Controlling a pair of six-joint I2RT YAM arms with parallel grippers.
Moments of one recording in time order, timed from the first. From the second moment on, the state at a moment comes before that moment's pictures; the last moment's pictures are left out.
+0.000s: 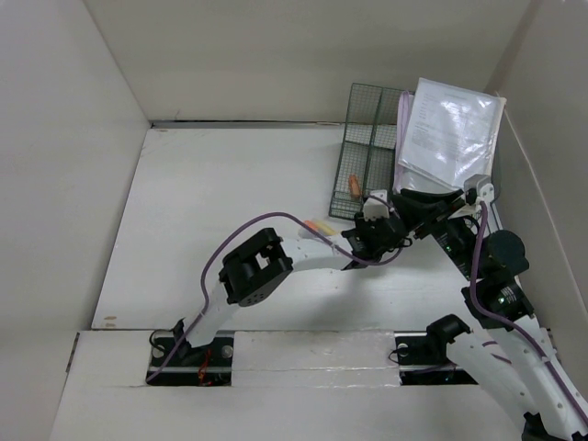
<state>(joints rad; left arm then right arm) -1.17 2.19 1.58 -0.07 -0.59 -0.90 0.43 0.52 0.74 0.03 -0.14 0.26</state>
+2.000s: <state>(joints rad) -1.19 2.18 1.54 -0.34 -0.80 -0.84 0.43 0.49 0.74 0.03 -0.18 0.27</state>
